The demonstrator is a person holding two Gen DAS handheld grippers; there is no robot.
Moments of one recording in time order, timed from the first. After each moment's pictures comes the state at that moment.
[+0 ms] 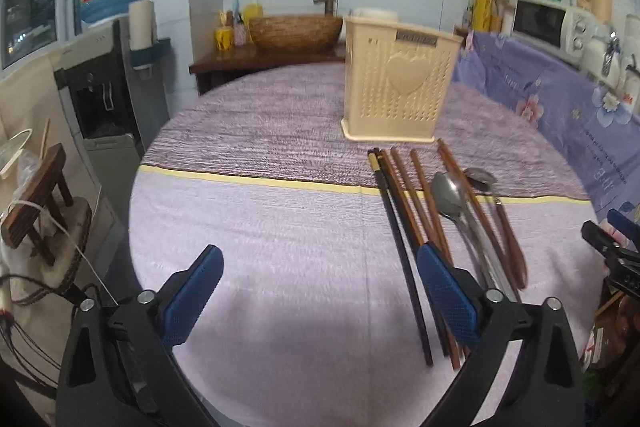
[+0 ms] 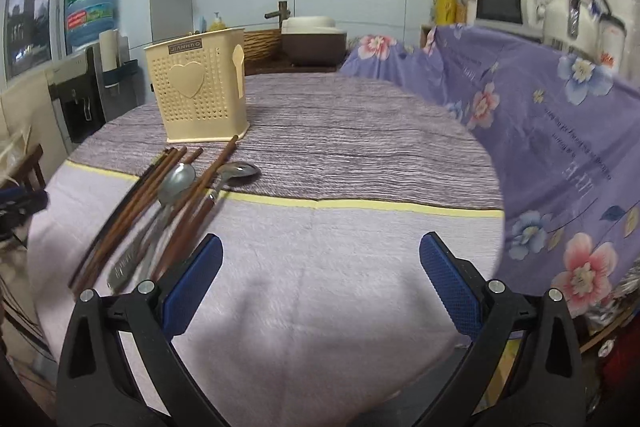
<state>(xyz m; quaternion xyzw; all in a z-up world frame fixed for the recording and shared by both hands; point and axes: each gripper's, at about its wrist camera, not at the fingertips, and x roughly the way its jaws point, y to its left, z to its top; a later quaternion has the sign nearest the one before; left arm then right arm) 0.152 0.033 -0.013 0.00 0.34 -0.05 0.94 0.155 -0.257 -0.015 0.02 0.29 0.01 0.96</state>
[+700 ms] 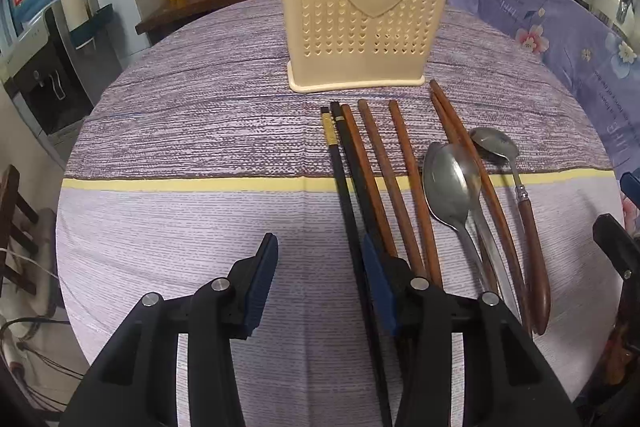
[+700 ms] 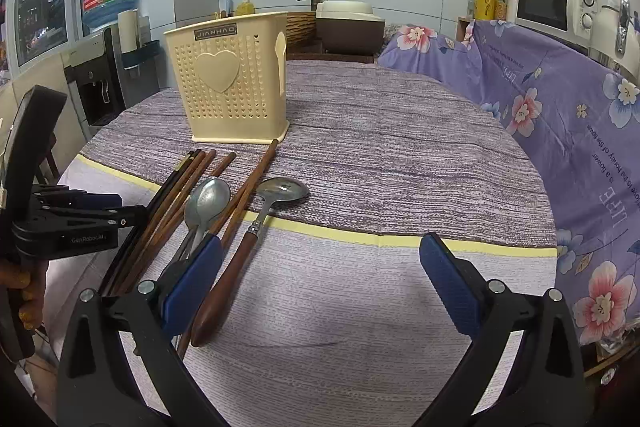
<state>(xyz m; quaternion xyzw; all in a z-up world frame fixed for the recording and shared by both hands) 0.224 -0.015 -0.042 0.05 0.46 -0.08 0.88 0.196 -0.221 -0.009 -0.01 0.32 0.04 0.95</state>
